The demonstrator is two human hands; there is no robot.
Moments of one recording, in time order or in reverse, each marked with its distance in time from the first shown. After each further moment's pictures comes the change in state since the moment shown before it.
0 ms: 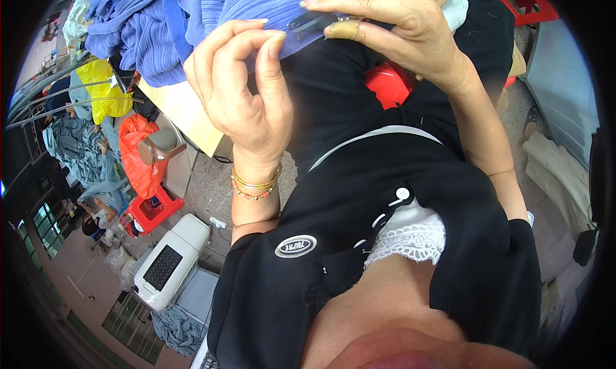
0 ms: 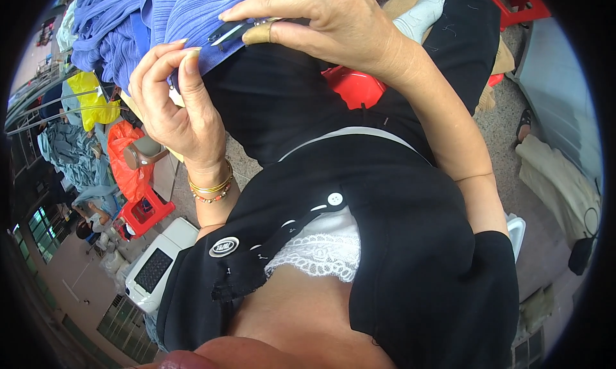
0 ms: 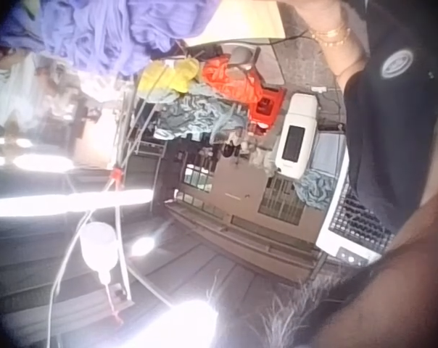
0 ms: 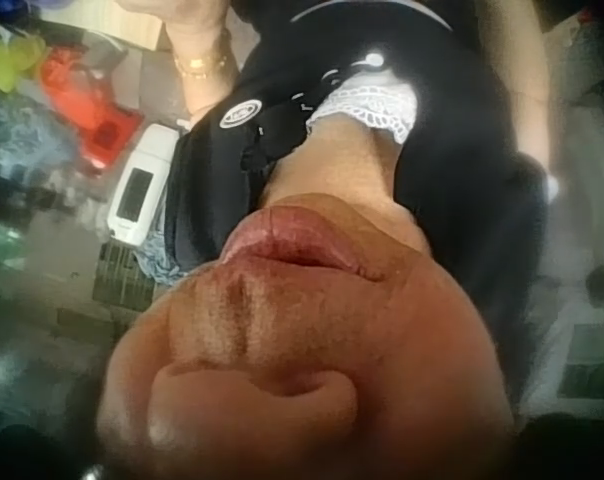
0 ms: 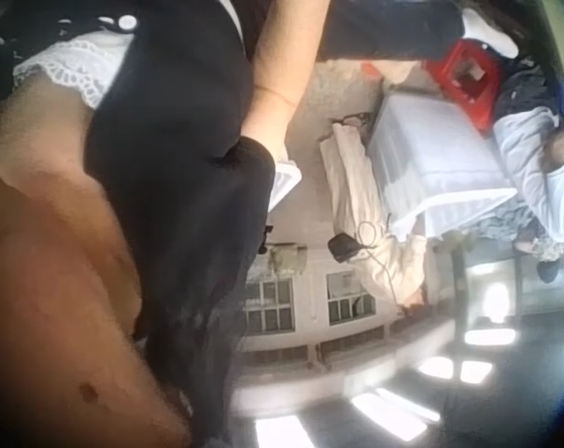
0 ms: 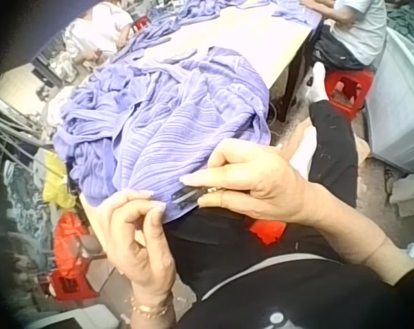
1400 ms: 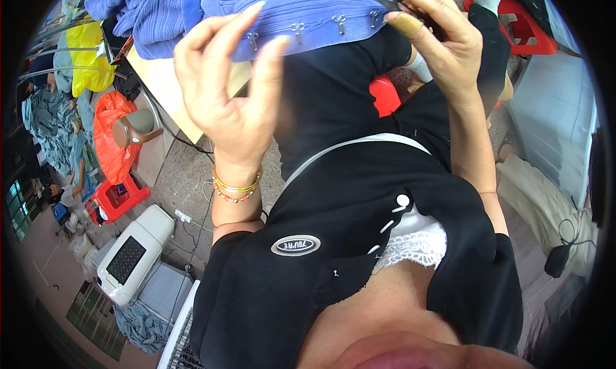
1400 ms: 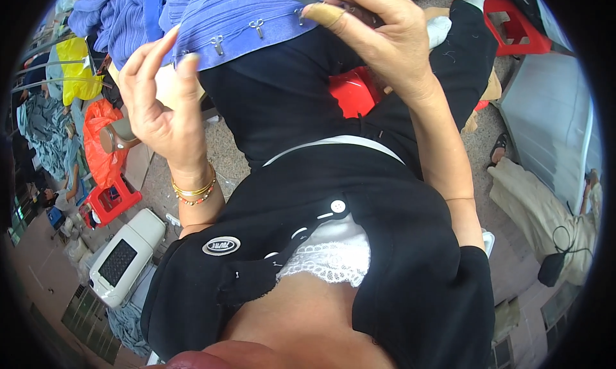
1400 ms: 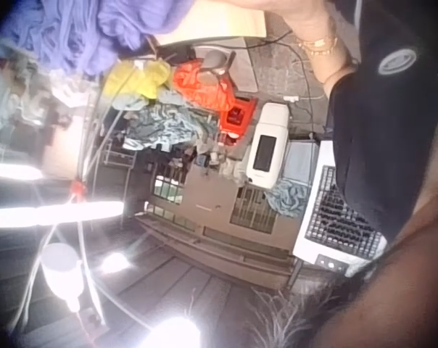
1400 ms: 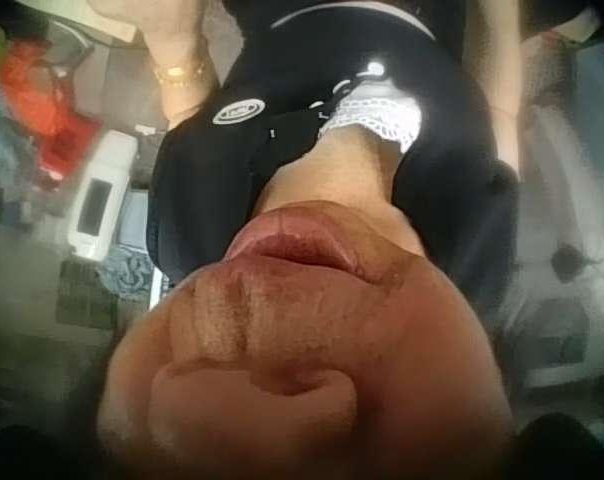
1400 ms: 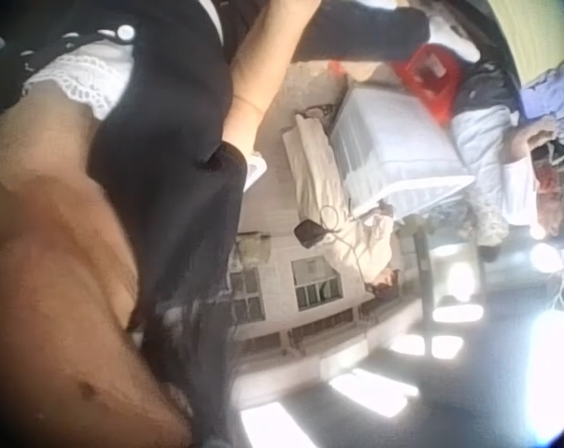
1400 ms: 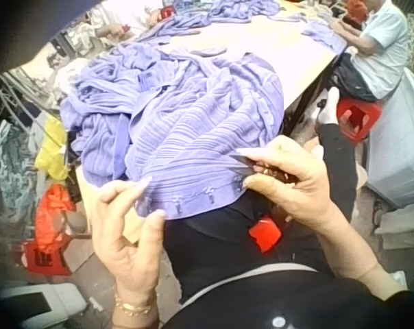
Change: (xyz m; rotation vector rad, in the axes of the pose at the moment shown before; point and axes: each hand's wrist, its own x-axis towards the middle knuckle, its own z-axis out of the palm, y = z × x) left_hand -0.013 -0.018 -0.028 -0.088 0.061 -0.105; right_hand -0.007 -0.006 0.005 -0.017 0.131 0.192
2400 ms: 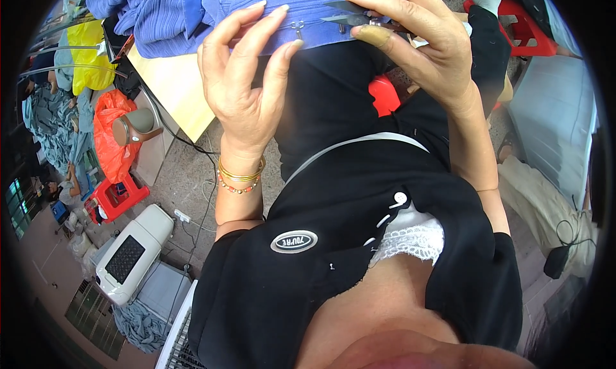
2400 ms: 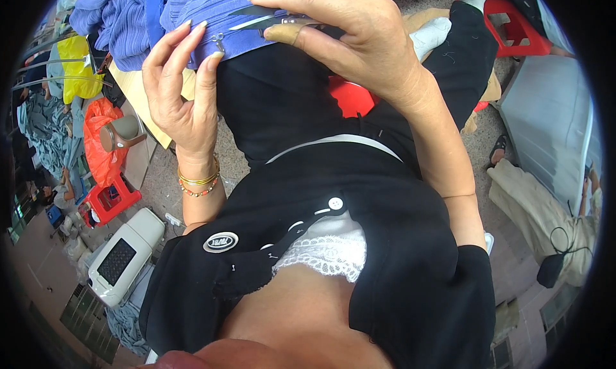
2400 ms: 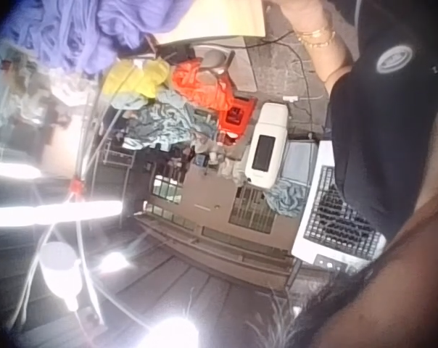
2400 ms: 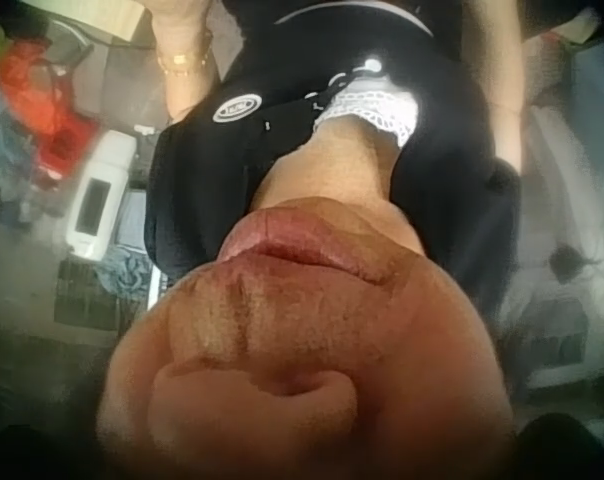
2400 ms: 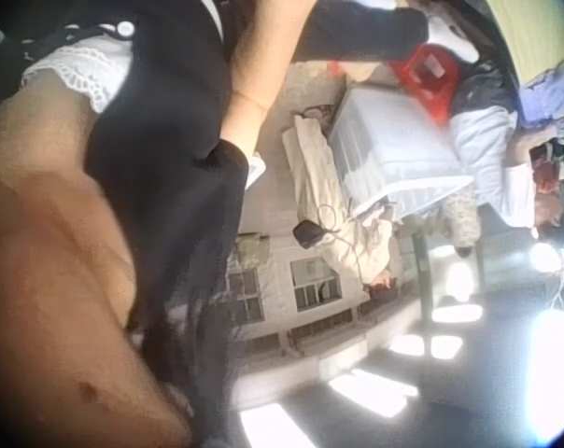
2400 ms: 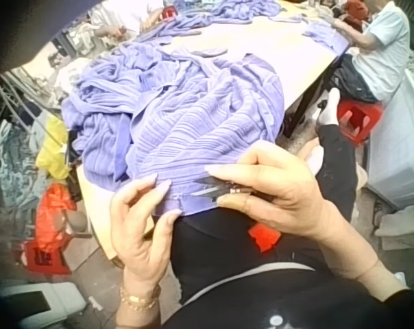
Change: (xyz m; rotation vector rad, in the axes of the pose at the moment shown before) left_hand -0.012 -0.014 0.012 0.027 -0.061 0.083; right_hand 0.010 -0.022 0.006 -0.060 -0.159 -0.134
